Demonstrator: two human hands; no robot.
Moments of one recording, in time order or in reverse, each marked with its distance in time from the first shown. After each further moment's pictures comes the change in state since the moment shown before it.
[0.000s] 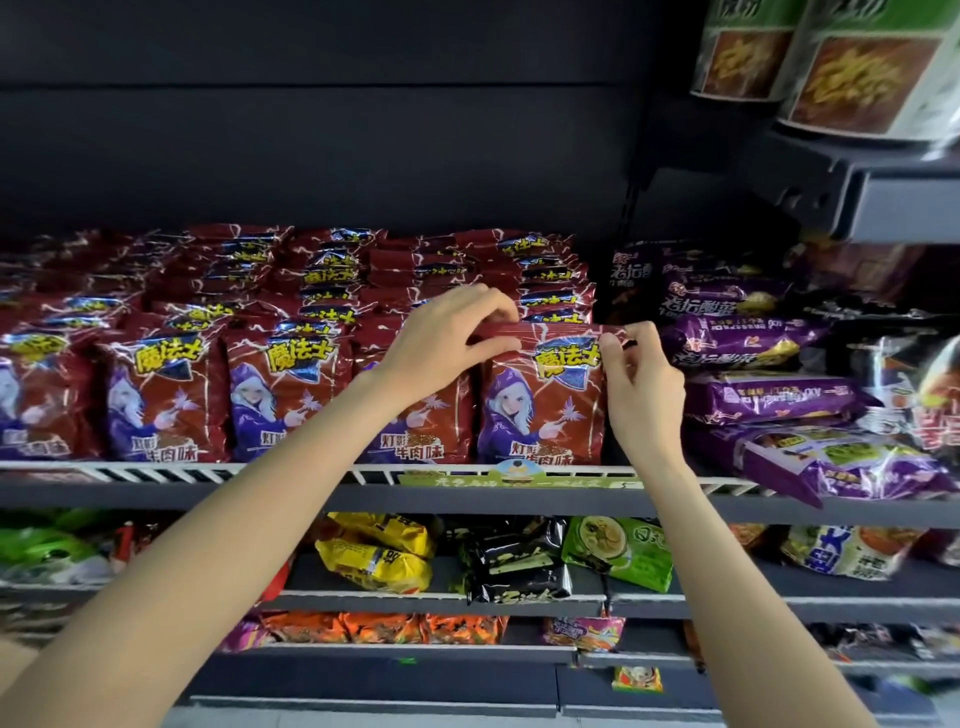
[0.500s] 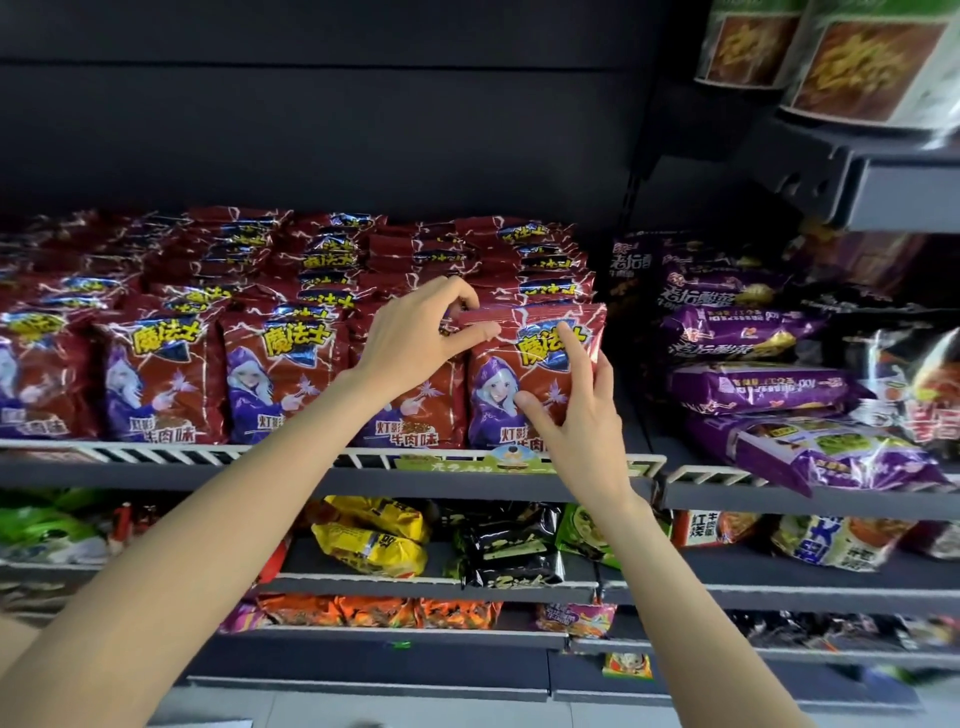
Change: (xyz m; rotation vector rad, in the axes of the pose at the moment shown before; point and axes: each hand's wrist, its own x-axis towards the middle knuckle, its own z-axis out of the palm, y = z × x) left_hand -0.017 -0.011 -0.002 0.045 0.057 -0.221; right_hand -0.048 -0.003 0.025 -0.097 -0.204 -0.156
